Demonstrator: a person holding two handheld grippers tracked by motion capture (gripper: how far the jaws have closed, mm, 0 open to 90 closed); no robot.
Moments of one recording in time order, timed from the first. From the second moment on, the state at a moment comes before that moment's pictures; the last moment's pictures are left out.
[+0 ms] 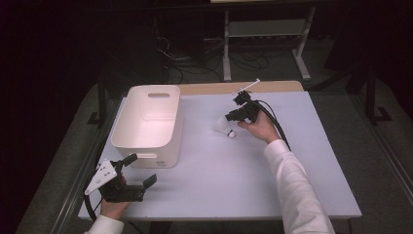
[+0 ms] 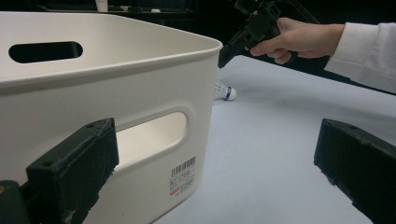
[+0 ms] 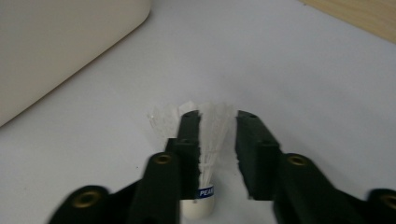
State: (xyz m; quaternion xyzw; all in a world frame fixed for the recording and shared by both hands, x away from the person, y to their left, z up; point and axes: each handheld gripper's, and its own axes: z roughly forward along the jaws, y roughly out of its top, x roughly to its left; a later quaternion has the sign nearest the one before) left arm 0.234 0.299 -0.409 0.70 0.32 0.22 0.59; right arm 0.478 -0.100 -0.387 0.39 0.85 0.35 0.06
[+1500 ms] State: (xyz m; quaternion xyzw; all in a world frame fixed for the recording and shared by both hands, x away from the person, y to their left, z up) left arm 0.235 0.301 -0.409 0.70 0.33 0.22 0.59; right arm 0.485 -0.091 -0.428 0.36 0.89 0.28 -0.02
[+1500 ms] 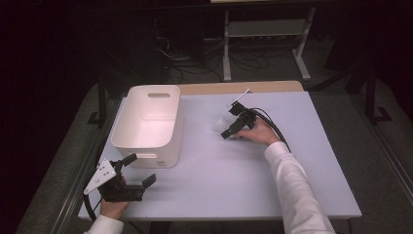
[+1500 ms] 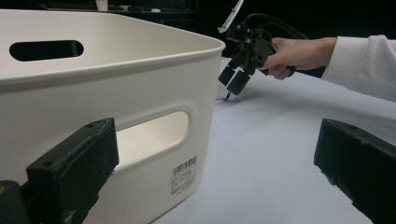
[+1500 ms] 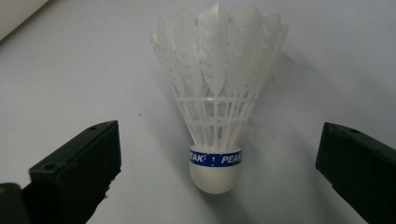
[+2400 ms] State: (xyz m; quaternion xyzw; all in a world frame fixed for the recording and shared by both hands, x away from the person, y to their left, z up) left arm 0.235 0.302 -0.410 0.70 0.33 0.22 0.59; right arm 0.484 -0.095 -0.432 0.36 0.89 0.29 -0.02
